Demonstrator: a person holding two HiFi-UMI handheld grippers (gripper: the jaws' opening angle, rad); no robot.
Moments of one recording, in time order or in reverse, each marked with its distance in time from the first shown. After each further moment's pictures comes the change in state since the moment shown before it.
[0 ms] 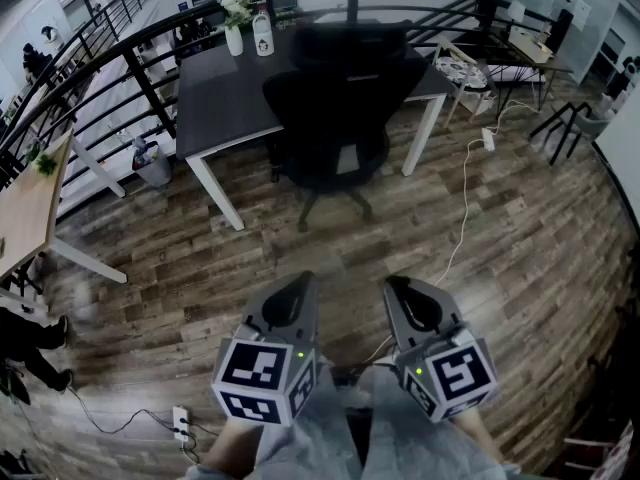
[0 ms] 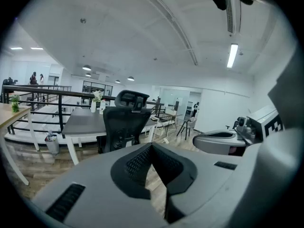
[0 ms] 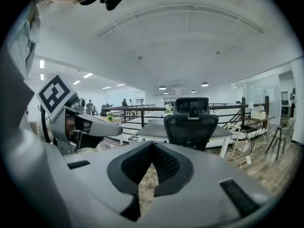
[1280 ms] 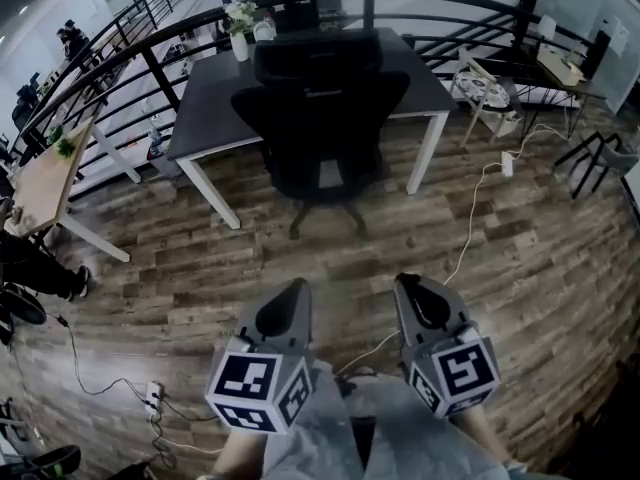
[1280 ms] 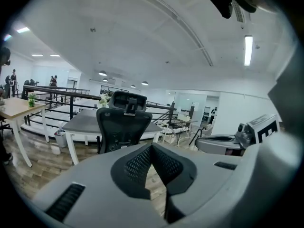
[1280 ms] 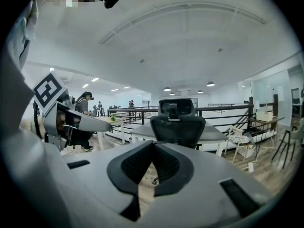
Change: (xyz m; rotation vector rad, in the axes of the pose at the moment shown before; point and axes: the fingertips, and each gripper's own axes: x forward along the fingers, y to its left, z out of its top) left arm 0.106 -0.136 0.030 -0.097 -0.070 0.204; right arm -0.039 -0.208 -0.006 -0.037 -0.024 0.114
